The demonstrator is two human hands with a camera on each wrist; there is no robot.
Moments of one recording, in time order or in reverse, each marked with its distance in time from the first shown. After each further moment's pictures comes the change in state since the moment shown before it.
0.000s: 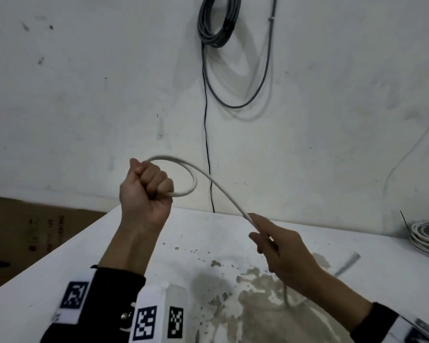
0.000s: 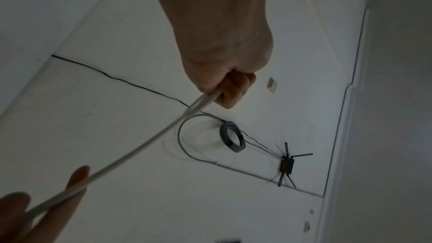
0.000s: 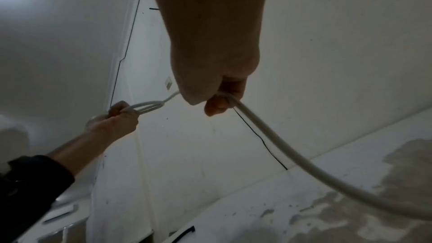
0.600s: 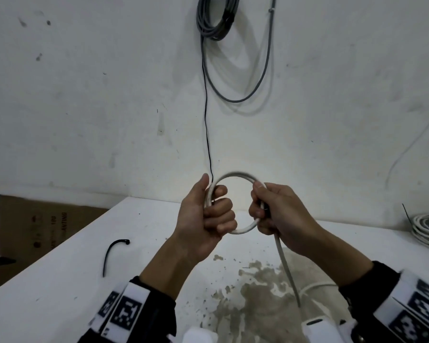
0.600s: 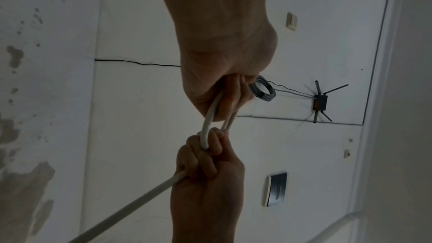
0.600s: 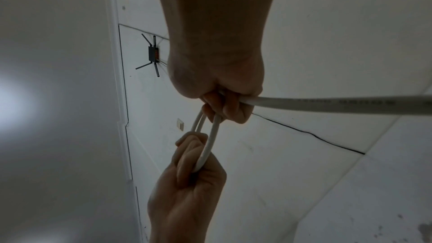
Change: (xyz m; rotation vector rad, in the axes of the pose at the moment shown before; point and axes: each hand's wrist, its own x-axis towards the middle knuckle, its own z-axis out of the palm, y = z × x) left_hand -0.035 -0.058 0.001 0.402 -0.063 -0.485; right_hand 0.045 -0.058 -0.023 0.743 -0.018 0.479
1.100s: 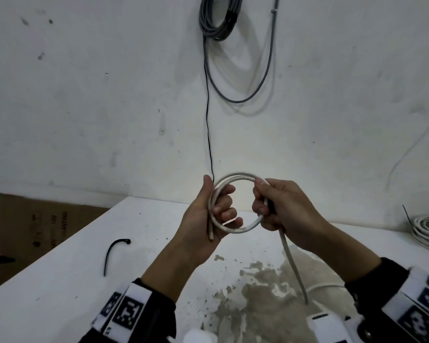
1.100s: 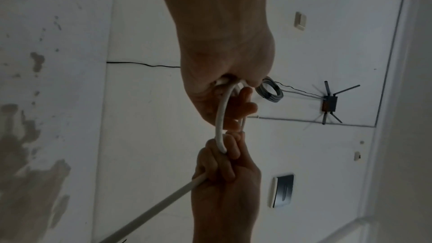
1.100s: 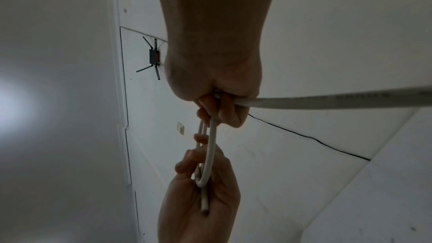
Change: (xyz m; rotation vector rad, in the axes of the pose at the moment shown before) left_hand 0.003 -0.006 -0.004 0.093 0.068 0.053; right_hand -0.001 -0.008 -0.003 0.018 -0.050 -0.047
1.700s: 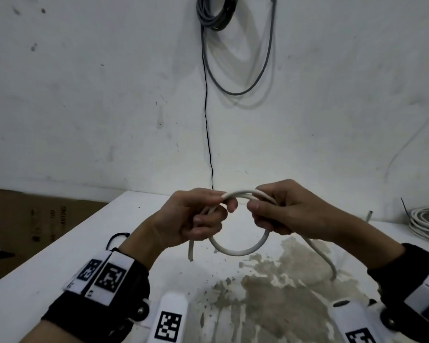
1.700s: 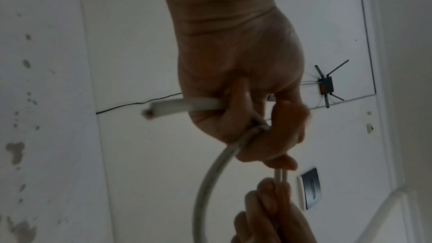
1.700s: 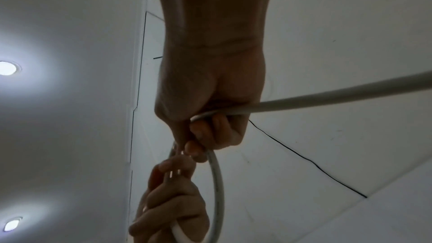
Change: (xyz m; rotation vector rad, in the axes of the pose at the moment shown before) left_hand 0.002 0.035 -0.036 0.351 -0.602 -0.298; right_hand -0.016 -0.009 -0.017 -0.463 -0.389 -0.146
